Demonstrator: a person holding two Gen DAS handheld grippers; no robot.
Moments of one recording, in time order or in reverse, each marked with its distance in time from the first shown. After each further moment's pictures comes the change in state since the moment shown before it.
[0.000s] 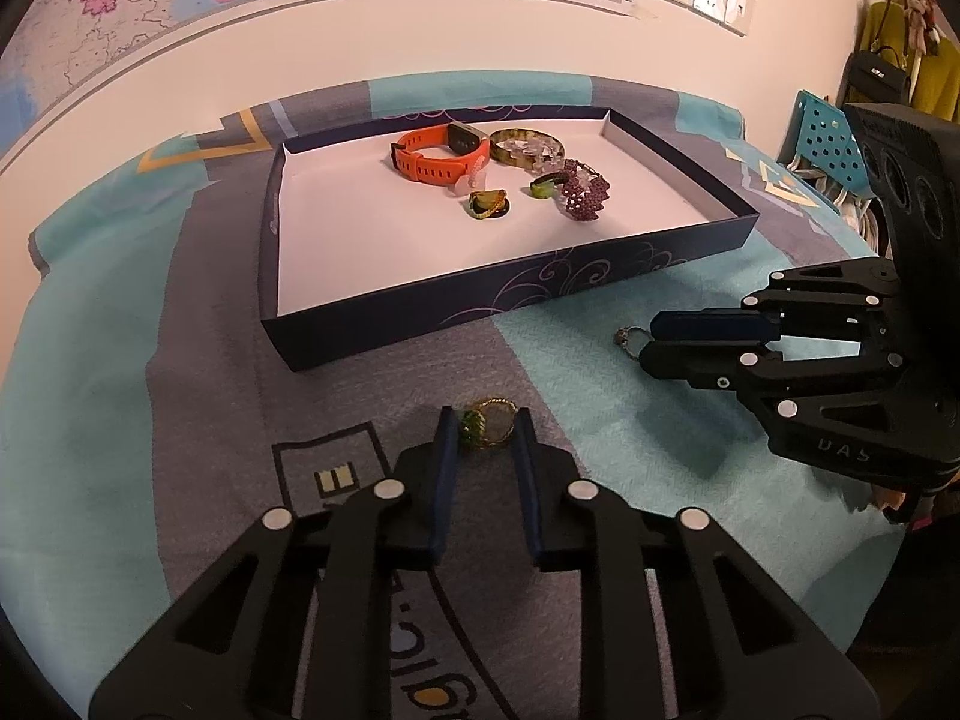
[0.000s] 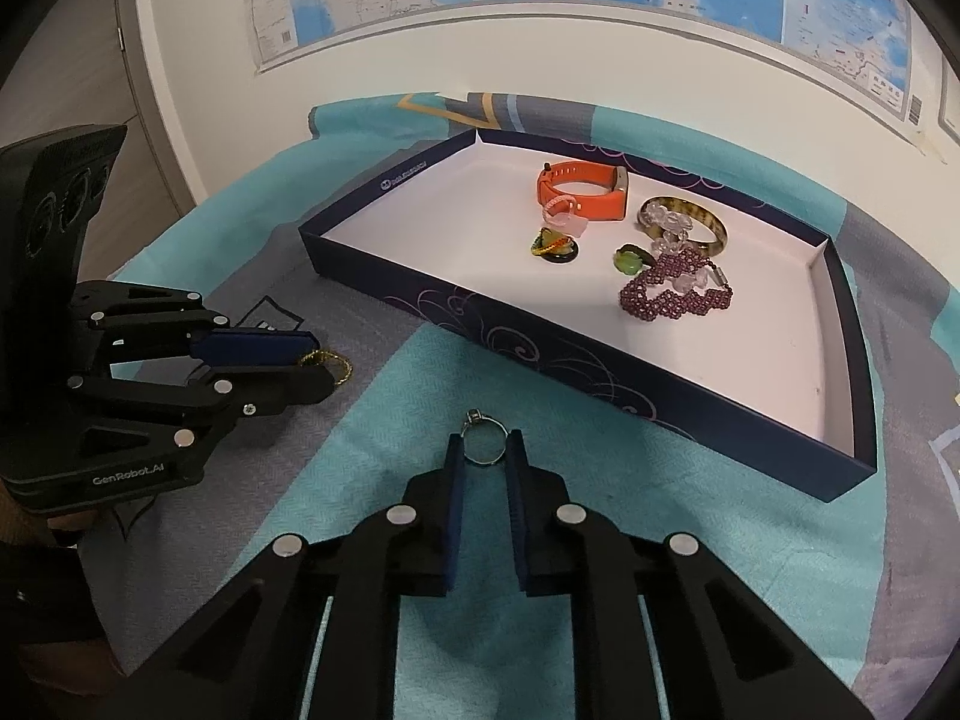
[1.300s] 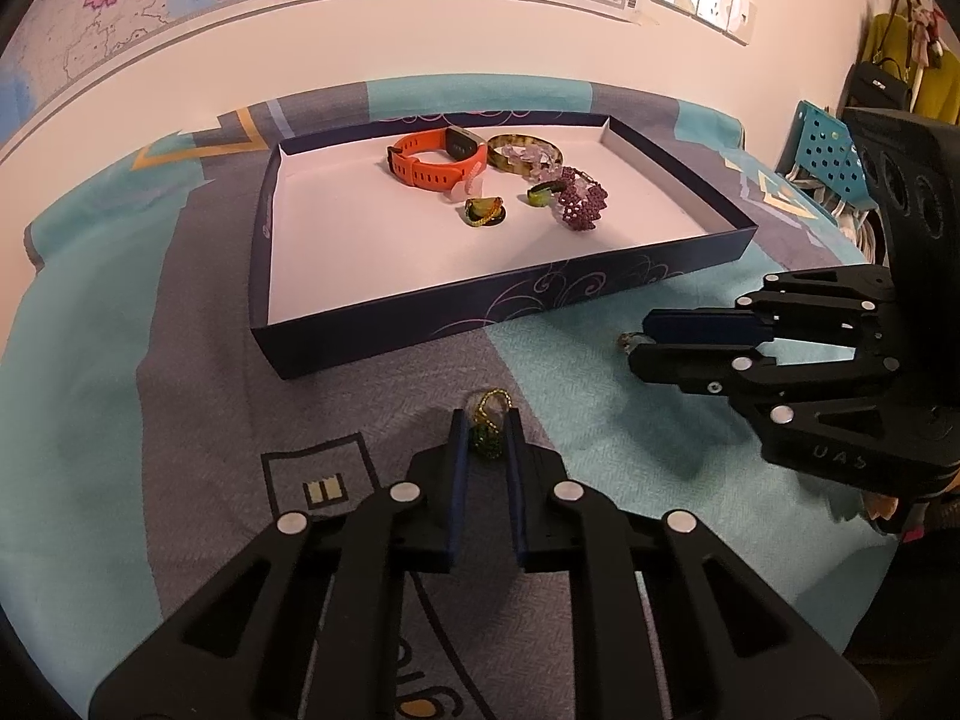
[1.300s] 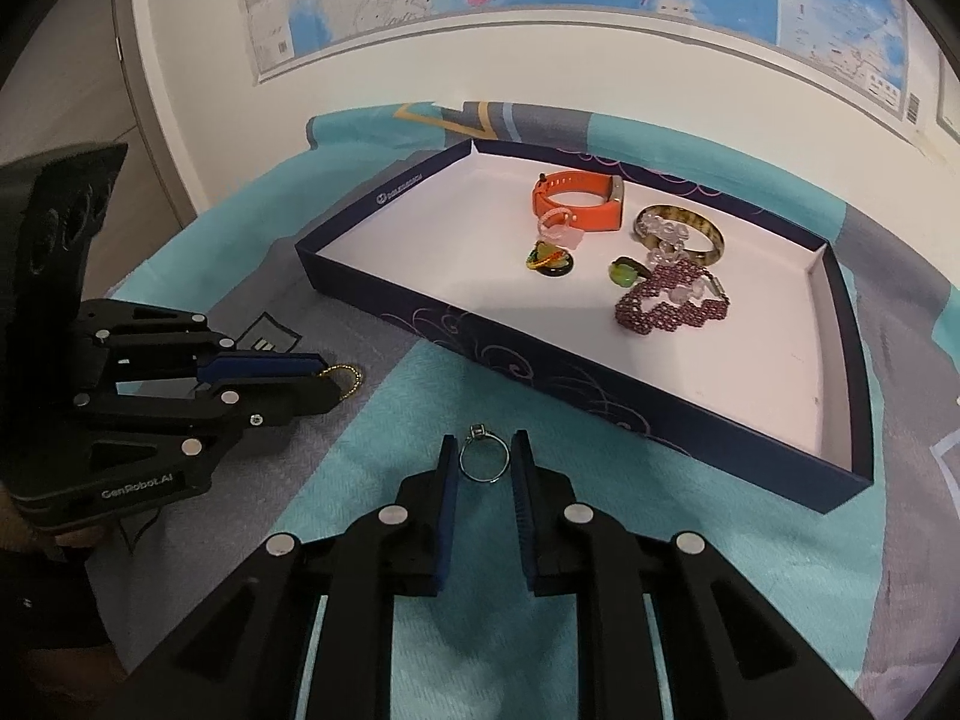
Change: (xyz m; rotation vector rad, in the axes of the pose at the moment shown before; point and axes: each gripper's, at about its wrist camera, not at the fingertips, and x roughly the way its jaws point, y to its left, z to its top) left arm 0.003 -0.001 0.004 -0.018 -0.005 -0.013; right arm -0.003 -0.005 0.004 0.019 -0.018 0.011
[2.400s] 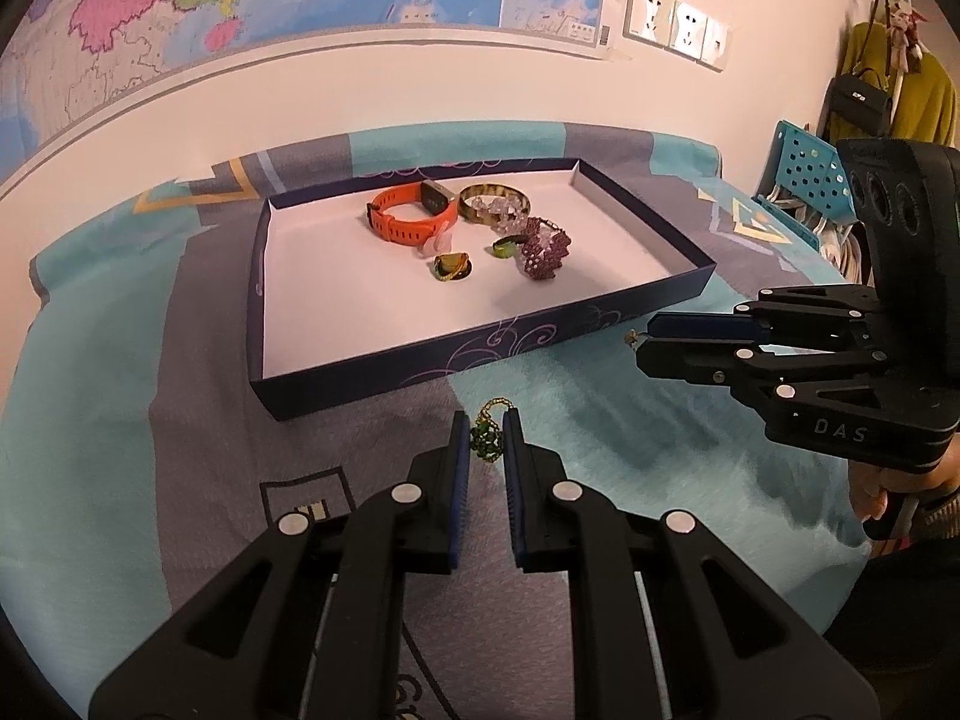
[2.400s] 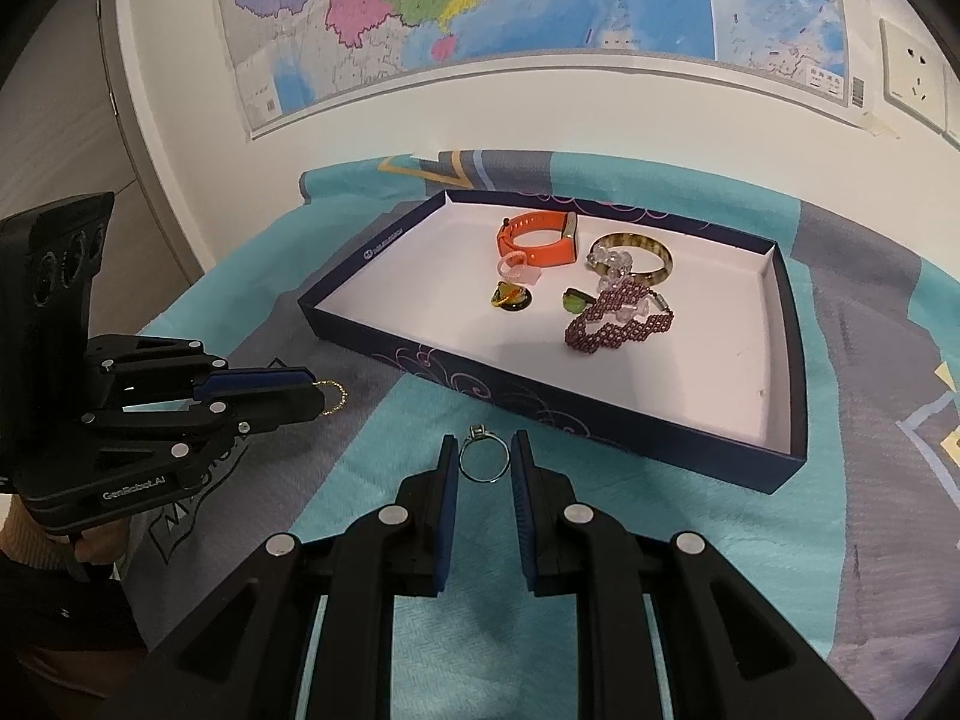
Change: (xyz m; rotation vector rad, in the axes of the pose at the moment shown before) left arm -0.026 -0.016 0.011 0.020 -0.080 -0.015; right arm -0.030 -0.019 -0.005 0.072 -0.089 0.018
